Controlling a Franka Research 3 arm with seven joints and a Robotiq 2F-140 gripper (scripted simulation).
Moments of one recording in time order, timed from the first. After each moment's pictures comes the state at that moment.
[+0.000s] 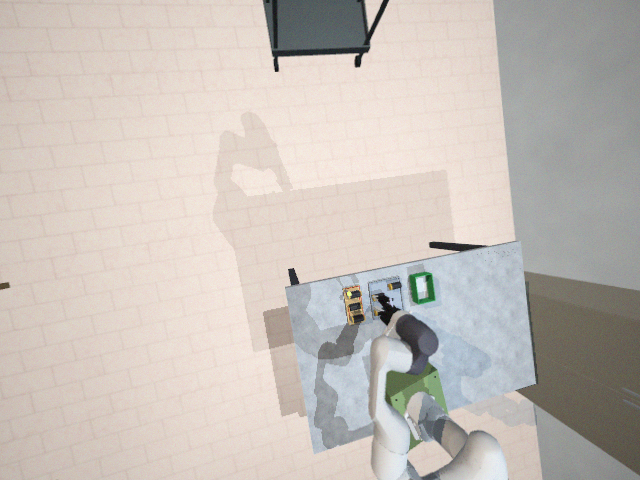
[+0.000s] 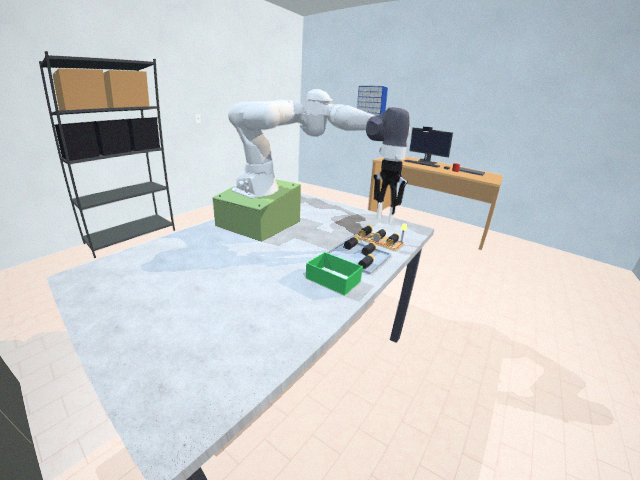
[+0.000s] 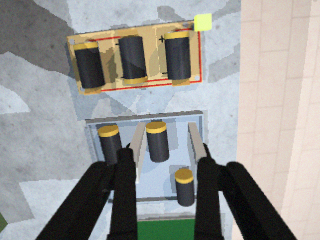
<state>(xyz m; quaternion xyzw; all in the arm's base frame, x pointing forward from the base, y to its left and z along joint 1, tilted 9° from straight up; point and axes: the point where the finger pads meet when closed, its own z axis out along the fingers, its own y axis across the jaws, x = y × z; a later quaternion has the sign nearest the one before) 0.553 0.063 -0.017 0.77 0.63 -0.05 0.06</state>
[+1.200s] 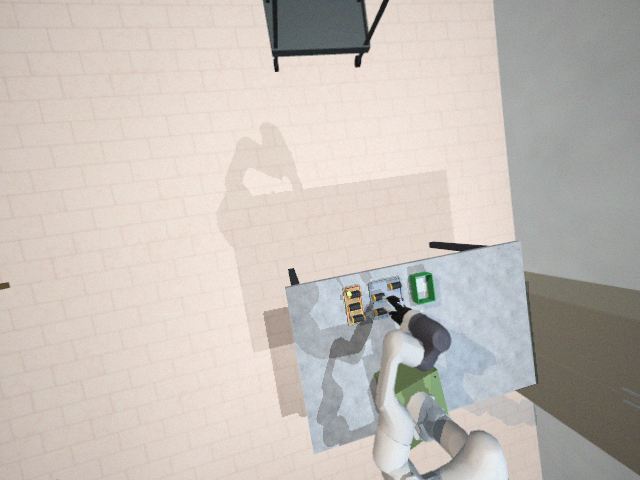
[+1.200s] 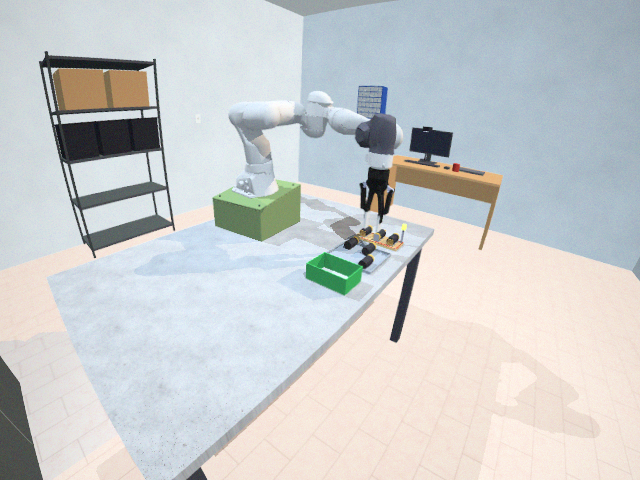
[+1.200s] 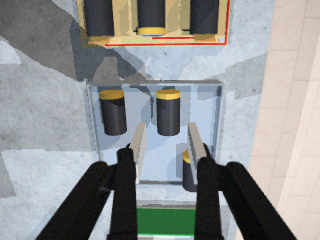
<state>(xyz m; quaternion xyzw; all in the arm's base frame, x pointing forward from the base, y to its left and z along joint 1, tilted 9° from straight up) 0.524 0.002 -0.033 0.74 0.66 -0.06 0.06</state>
